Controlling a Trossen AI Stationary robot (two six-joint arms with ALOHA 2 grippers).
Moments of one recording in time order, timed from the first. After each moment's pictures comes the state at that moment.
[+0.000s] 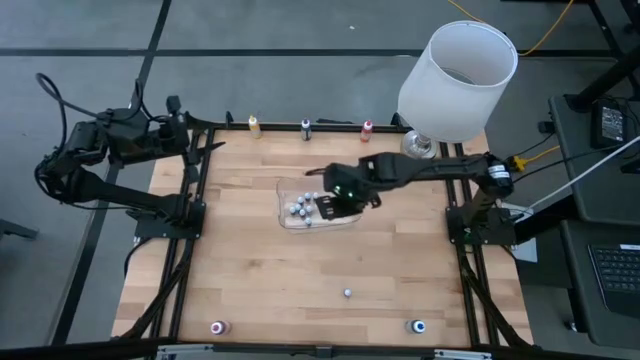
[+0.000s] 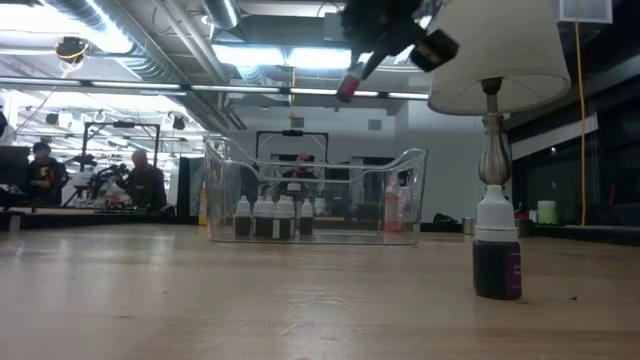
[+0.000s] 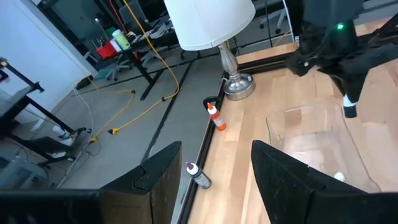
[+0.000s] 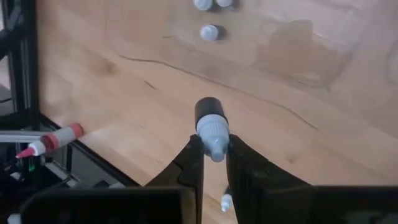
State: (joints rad) left arm 0.06 0.80 1.46 -1.01 -0.42 0.31; right arm 0.01 1.81 1.71 -1.03 -0.18 1.23
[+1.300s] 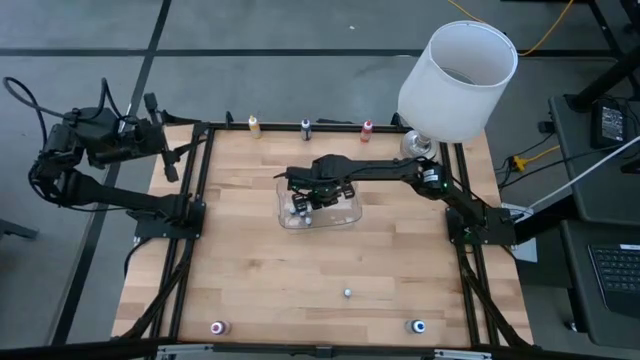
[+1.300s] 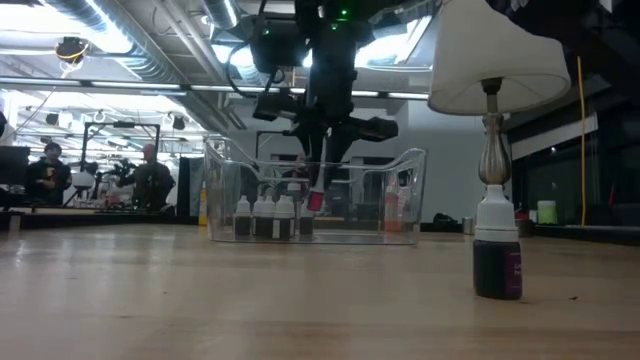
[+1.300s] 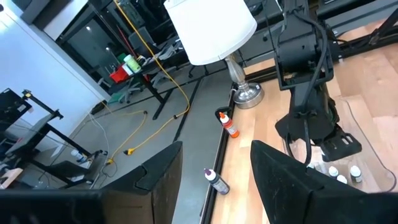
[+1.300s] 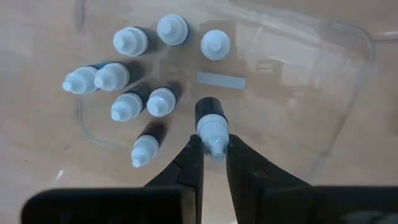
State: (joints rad) left arm 0.06 0.70 1.46 -1.03 -0.42 0.43; right arm -0.09 2.31 2.10 -1.23 -0.03 1.15
